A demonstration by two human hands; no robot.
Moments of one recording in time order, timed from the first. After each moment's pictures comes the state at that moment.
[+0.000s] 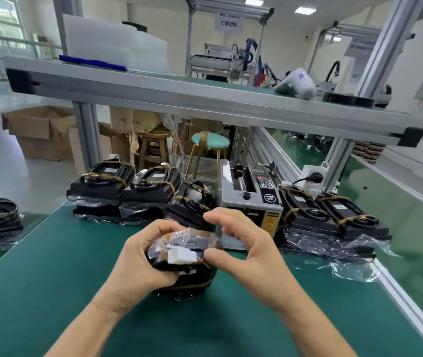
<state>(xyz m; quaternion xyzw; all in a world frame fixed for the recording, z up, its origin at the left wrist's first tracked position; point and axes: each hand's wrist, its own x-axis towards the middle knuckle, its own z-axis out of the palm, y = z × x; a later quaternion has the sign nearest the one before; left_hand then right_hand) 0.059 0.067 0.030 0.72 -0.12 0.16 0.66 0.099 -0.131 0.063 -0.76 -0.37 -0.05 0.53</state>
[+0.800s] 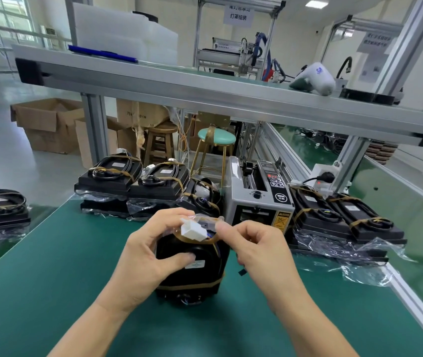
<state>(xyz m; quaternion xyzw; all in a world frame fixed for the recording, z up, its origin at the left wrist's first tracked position) 0.065 0.074 0.027 0.72 -0.18 0.23 0.63 0.099 -0.113 0.064 -0.79 -0.15 -0.03 0.59</state>
